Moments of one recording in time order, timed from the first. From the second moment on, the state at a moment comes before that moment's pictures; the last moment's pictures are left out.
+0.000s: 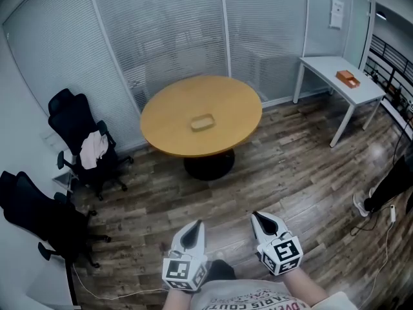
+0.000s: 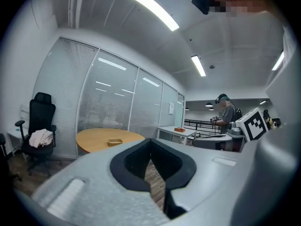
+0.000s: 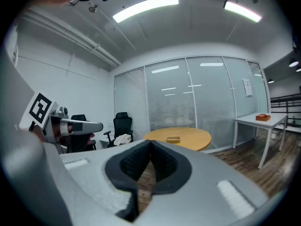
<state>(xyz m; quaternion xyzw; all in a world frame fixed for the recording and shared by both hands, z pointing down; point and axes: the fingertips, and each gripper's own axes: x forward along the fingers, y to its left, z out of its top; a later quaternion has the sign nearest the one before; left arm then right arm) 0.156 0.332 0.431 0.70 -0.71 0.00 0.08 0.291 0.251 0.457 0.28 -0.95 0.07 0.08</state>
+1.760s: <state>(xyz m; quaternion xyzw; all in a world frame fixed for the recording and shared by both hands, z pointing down) -0.118 -0.070 0.427 0.62 -0.78 -0.01 0.06 0.001 -0.189 0.454 0.20 -0.98 0.04 0.08</state>
